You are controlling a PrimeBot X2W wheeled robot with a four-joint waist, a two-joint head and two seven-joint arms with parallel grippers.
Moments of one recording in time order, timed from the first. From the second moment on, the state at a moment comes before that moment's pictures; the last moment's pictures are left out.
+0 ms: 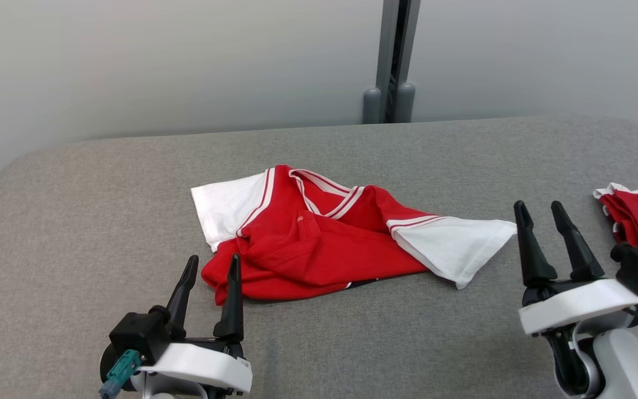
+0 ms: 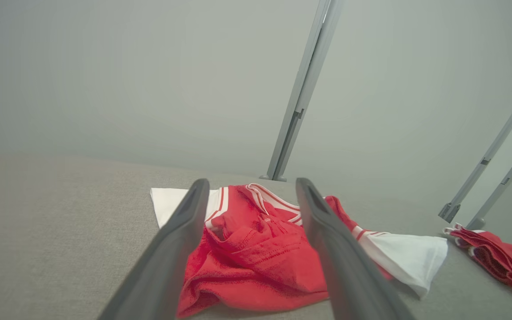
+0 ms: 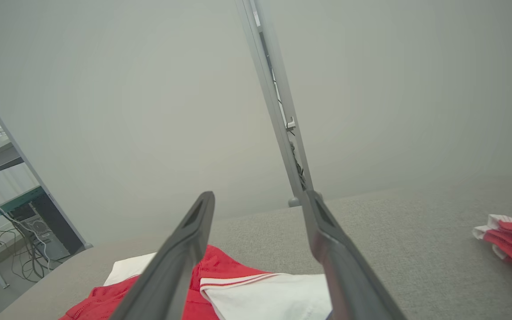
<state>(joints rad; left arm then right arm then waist) -0.05 0.05 -0.27 0.17 -0.42 0.09 -0.26 -0.28 -0.18 0.18 0.38 0.57 0.13 -0.26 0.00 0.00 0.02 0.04</state>
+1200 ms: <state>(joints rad) -0.29 0.05 -0.41 0.43 -0.60 0.05 -0.18 -0.14 -0.10 0.26 0.11 0.40 0.13 -0.26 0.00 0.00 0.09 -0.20</state>
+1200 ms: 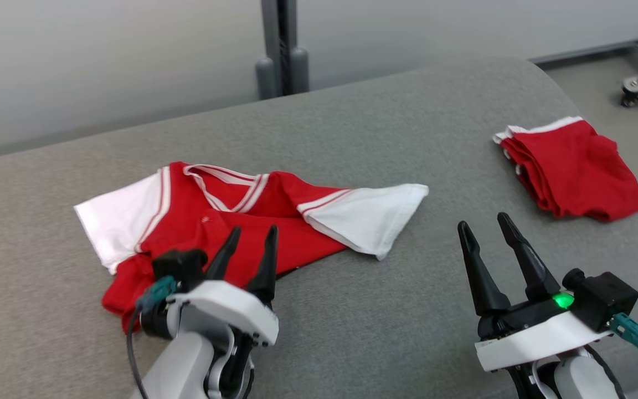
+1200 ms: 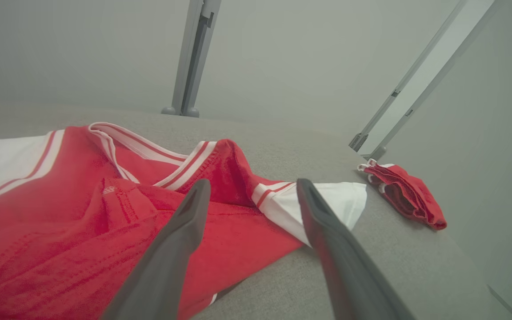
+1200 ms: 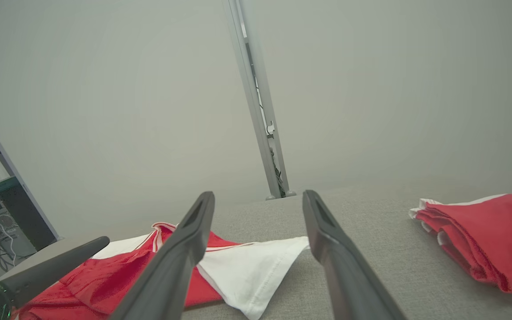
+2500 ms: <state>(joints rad) -0.81 0.06 -0.58 0.93 -0.97 0.07 -0.12 -0.20 -0.05 0.26 0.12 0.42 0.13 -0.26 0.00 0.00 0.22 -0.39</state>
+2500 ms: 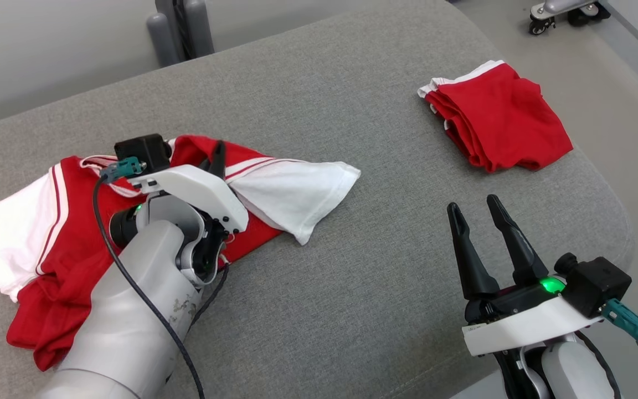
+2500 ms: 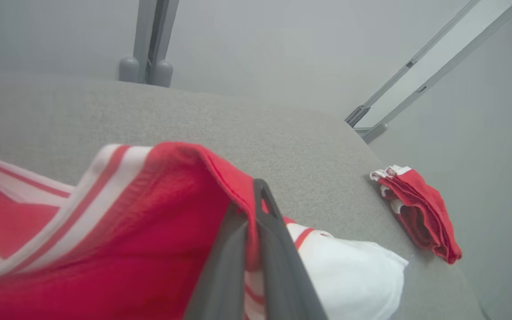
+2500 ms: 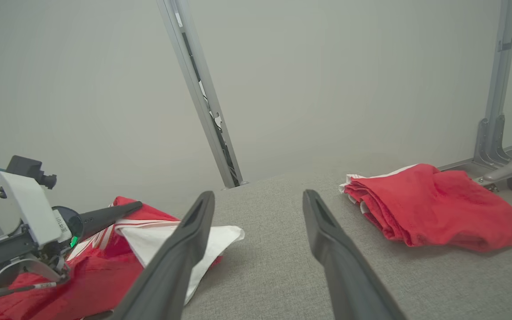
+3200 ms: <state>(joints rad) -1.22 0.05 -0.50 0.72 -1.09 -0.02 0.01 -0.17 -0.05 0.26 0.11 0.50 0.13 -0.26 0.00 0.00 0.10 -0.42</state>
